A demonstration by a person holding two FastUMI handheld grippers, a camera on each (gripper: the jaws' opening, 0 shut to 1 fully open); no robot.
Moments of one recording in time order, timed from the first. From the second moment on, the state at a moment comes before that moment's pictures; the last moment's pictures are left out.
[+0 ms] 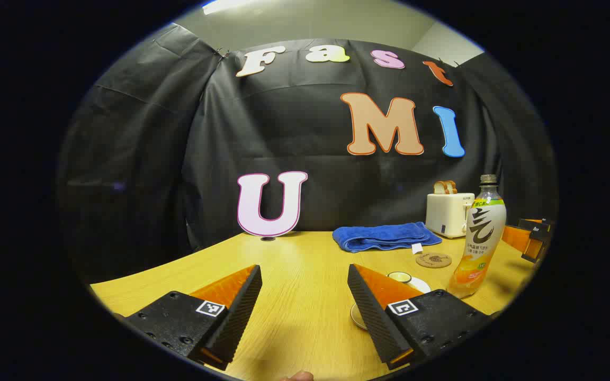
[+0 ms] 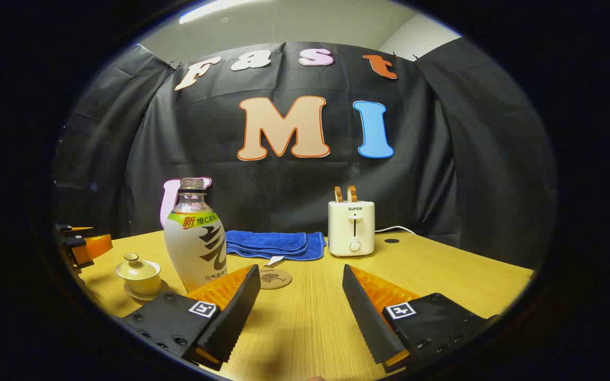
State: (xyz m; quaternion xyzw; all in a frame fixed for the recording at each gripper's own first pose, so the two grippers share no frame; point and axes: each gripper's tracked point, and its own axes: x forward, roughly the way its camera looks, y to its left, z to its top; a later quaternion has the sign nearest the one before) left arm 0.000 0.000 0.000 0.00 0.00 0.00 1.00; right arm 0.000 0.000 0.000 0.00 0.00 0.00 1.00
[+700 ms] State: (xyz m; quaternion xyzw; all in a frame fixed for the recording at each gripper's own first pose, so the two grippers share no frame) left arm -0.001 0.002 0.000 0.00 0.00 0.00 1.00; right arm -0.001 0.003 -0.001 0.00 0.00 0.01 1.00
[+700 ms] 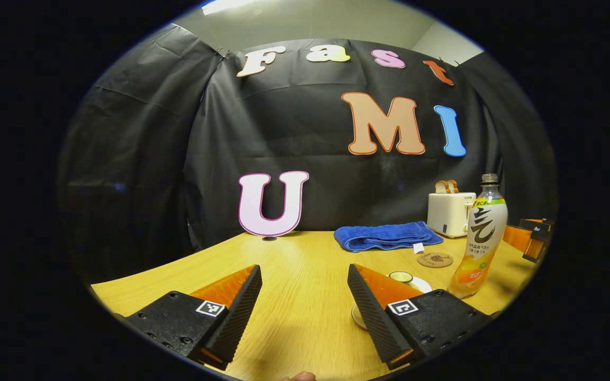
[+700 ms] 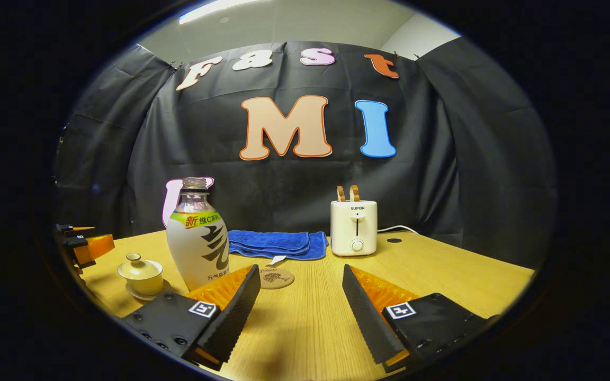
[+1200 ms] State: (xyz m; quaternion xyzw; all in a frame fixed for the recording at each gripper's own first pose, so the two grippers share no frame) left arm -0.002 0.002 0.000 0.00 0.00 0.00 1.00; right arm 0.000 0.002 -0.001 0.00 0.00 0.01 1.00
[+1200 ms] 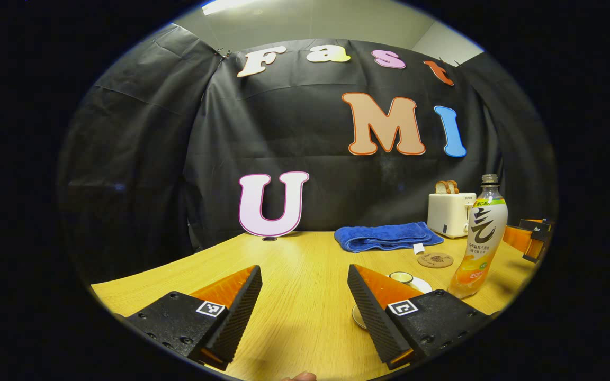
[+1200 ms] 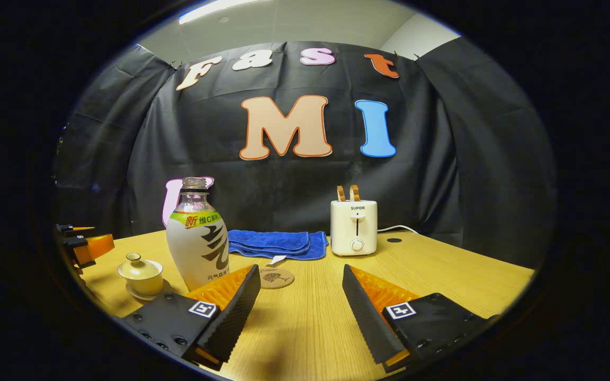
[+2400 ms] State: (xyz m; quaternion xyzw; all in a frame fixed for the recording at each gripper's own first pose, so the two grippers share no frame) left arm 0.006 -0.080 -0.004 0.01 0.04 -0.14 0.99; right arm -0.002 0.004 0.000 0.00 0.00 0.01 1.00
